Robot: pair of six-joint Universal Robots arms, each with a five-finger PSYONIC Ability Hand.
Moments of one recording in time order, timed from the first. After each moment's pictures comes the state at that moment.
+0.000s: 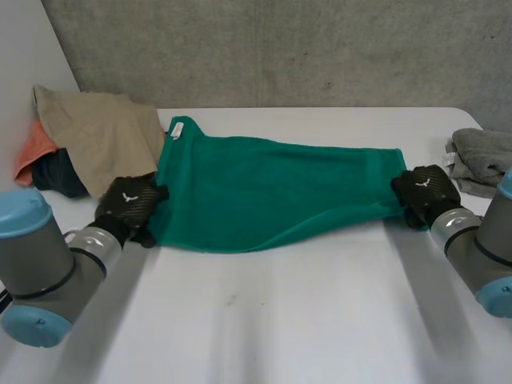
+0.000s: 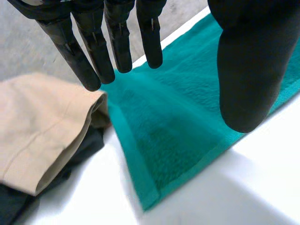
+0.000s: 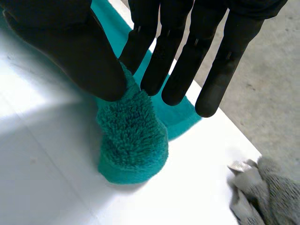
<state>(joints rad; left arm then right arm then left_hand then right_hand) 4.50 -2.01 -1.81 3.60 -1.36 3.56 1.72 -1.00 1.61 -0.36 1.36 2.57 0.47 0.47 0.47 0.46 0.28 1.13 1.17 1.19 1.20 1.02</state>
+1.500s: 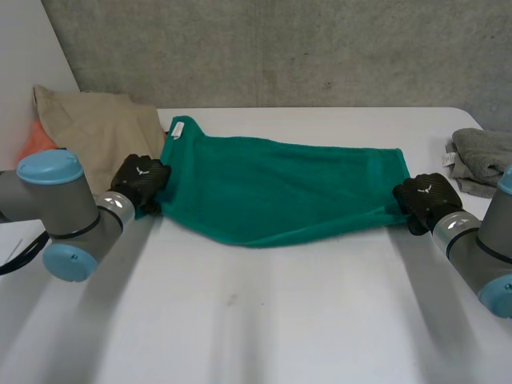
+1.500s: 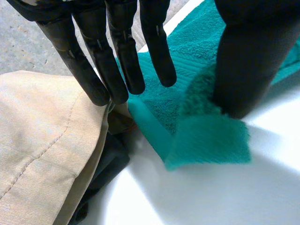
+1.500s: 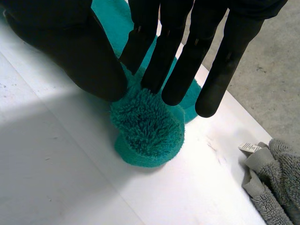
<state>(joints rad) 4.49 -2.36 -1.30 3.42 -1.35 3.68 1.71 -0.99 1.59 -0.29 1.37 2.57 0.75 0.75 0.75 0.74 0.56 1.13 1.17 1.19 1.20 1.02</state>
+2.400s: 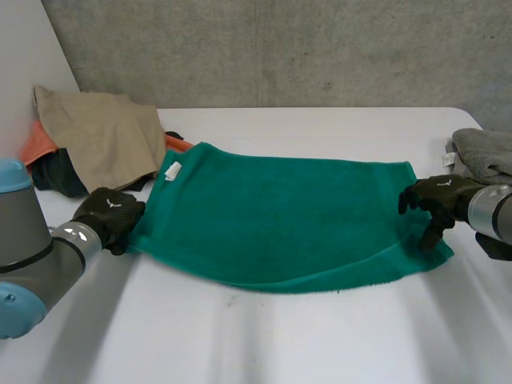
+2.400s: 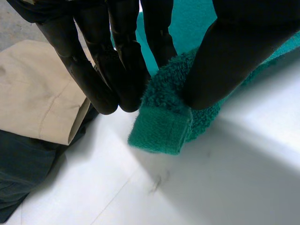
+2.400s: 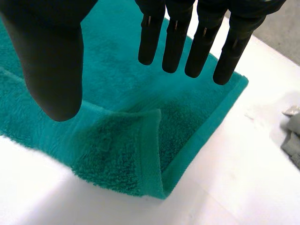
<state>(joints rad) 4.52 -1.96 -1.71 3.24 -1.44 3.77 1.64 -1.06 1.31 0.40 1.28 2.60 1.17 1.20 1.19 1.19 0.98 0.53 0.52 0.52 0.52 0.32</state>
